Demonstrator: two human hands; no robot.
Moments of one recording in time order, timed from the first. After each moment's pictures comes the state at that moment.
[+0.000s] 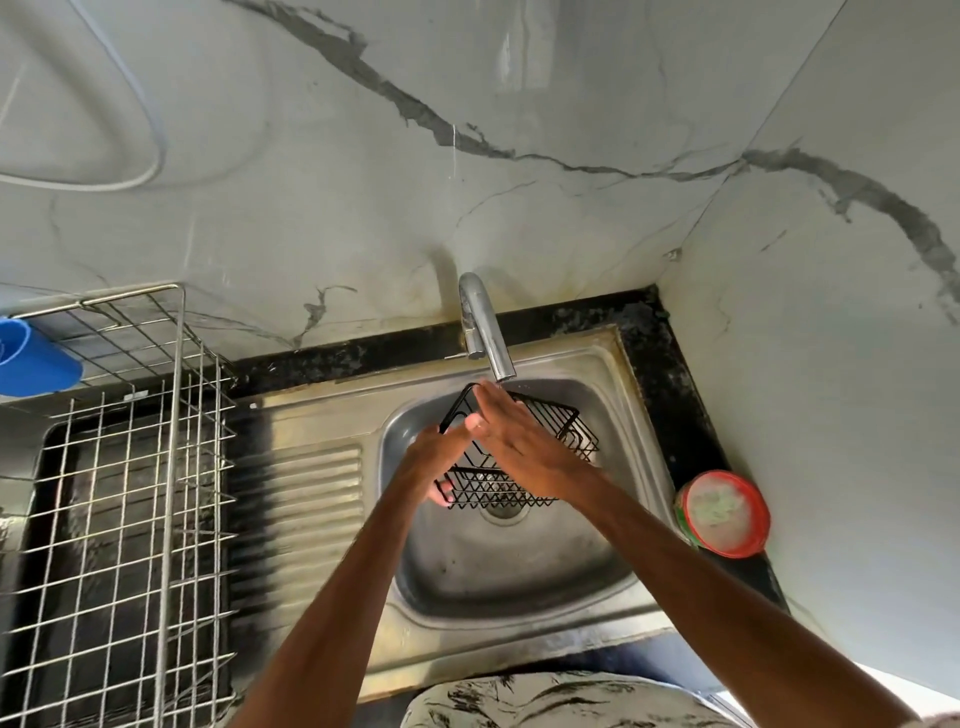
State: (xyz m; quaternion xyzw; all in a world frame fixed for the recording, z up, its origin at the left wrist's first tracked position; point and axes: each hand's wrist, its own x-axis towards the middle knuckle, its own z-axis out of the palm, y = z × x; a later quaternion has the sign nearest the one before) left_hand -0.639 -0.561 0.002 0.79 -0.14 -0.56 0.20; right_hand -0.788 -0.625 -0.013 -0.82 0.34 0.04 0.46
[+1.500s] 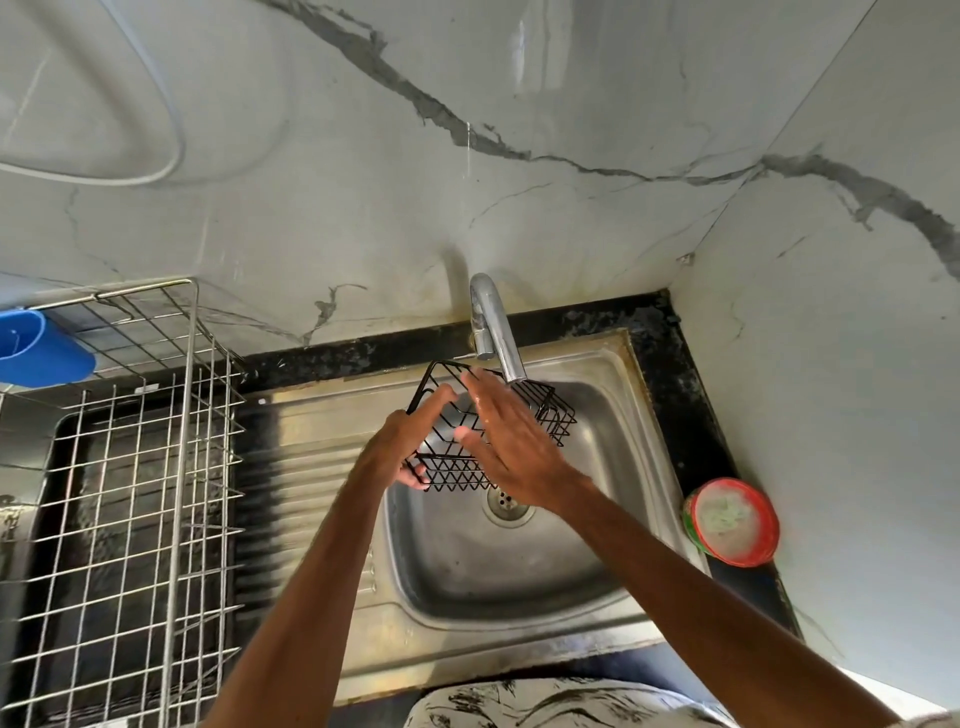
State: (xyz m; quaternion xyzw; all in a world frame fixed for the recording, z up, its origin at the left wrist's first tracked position) left_hand -0.598 -0.562 0.019 0.81 -0.11 -0.54 0.20; right_hand -0.765 -0.613 -0.014 -0.89 0.32 -0.05 0.34
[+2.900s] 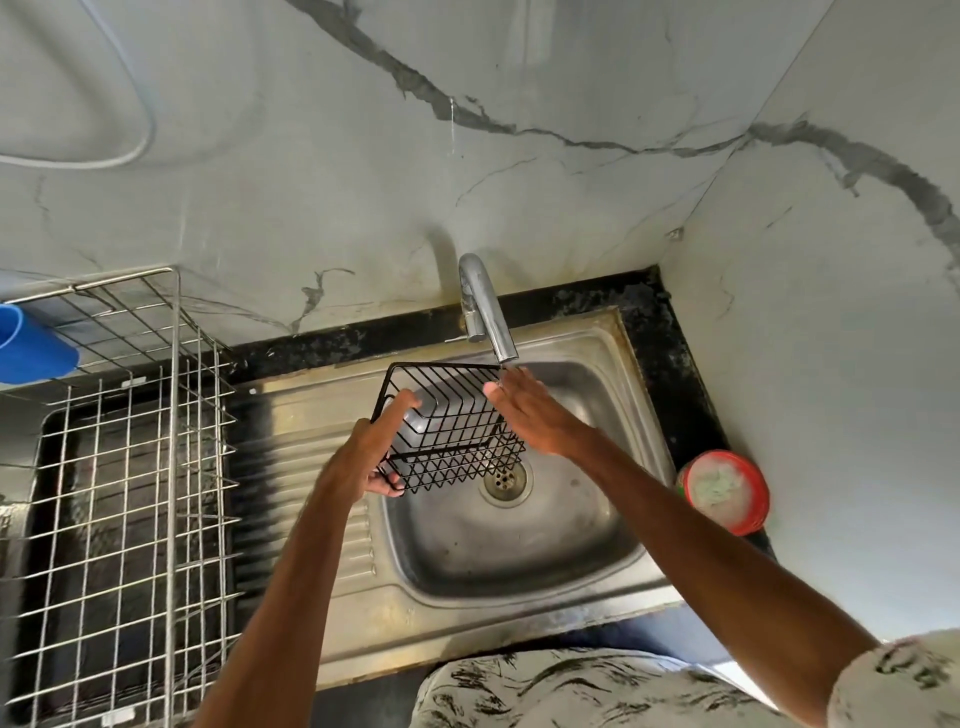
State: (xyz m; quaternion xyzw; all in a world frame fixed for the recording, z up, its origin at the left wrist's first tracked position) left_hand -0.579 -0.520 0.016 0.80 -0.12 -0.54 0.22; right_hand -0.784 -0.651 -0.043 -0.78 0.42 0.09 0.46
